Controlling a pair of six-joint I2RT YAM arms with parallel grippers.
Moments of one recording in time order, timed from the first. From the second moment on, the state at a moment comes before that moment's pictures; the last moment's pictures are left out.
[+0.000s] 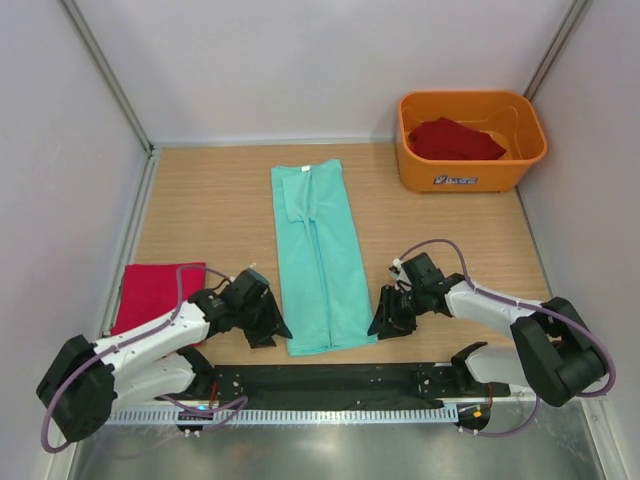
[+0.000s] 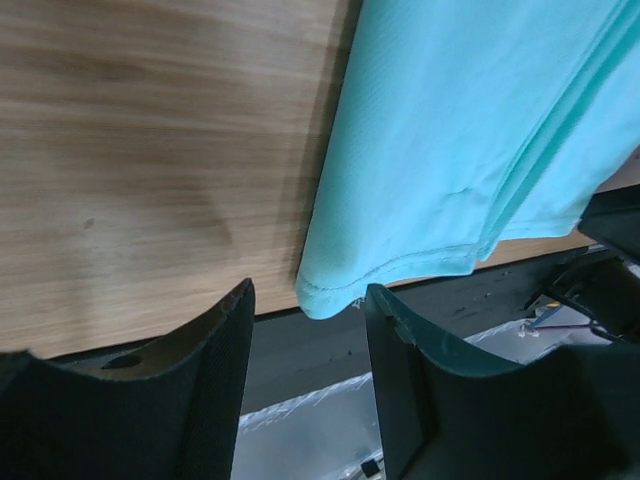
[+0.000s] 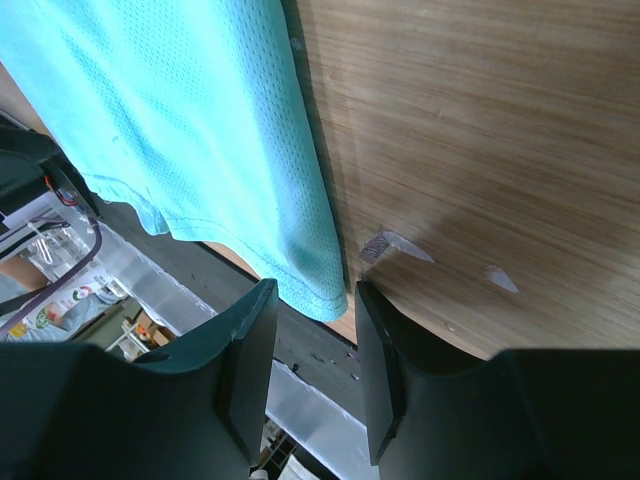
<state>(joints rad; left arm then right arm) -0.73 1.00 0.46 -0.56 0.20 -1.15 0.49 1.25 0.42 -0.35 -0.58 0.69</state>
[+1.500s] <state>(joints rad) -0.93 1.14 0.48 -0.54 0.08 -1.34 0.49 1.29 0.38 -0.30 -0.63 0.71</state>
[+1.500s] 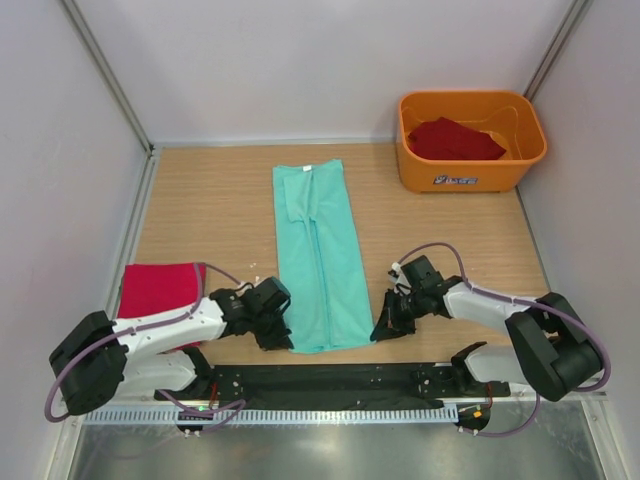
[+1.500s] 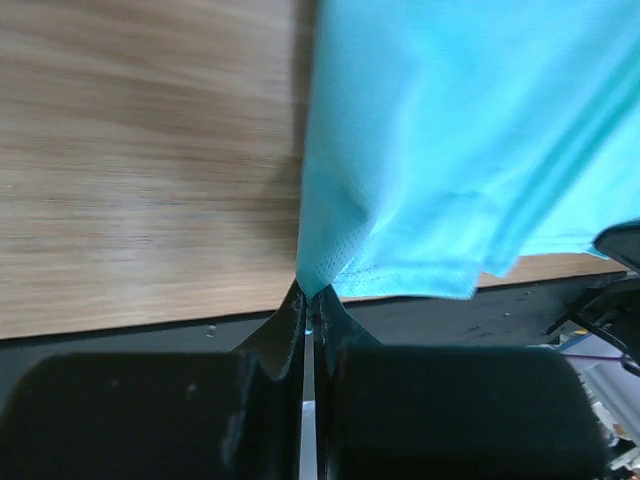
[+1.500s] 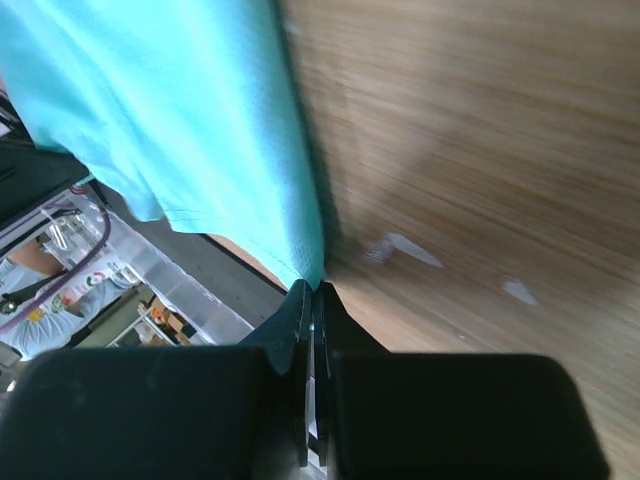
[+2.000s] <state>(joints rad) -0.57 1.46 1.01 -0.67 0.11 -1.01 0.43 1.60 1.03 -0.48 -0.61 0.64</state>
